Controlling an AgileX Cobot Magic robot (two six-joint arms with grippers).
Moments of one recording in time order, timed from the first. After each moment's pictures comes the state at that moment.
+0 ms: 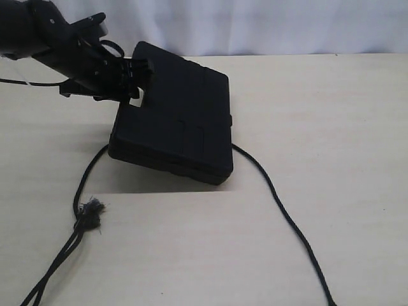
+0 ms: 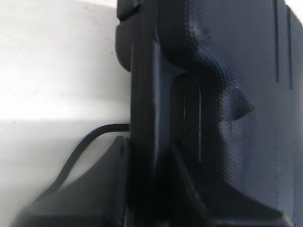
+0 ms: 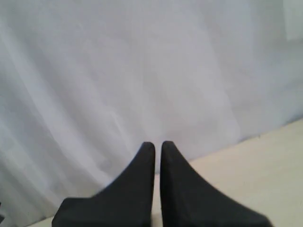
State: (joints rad) left arm -0.14 1.95 -1.32 -0.44 0.47 -0.02; right arm 0.04 0.51 -0.43 0.48 0.01 0.03
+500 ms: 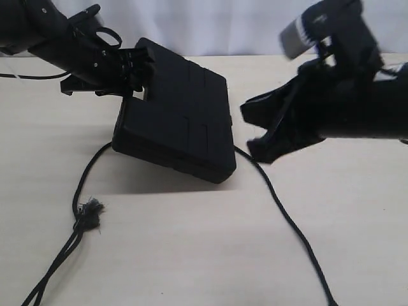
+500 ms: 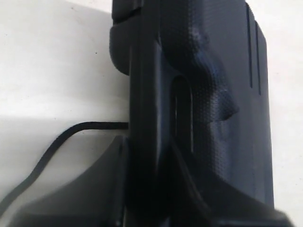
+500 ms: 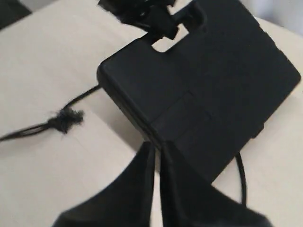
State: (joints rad) left arm -0.14 1.93 -1.32 -0.53 0.48 -0.02; right arm 0.53 1.18 -0.80 0.60 0.39 -0.67
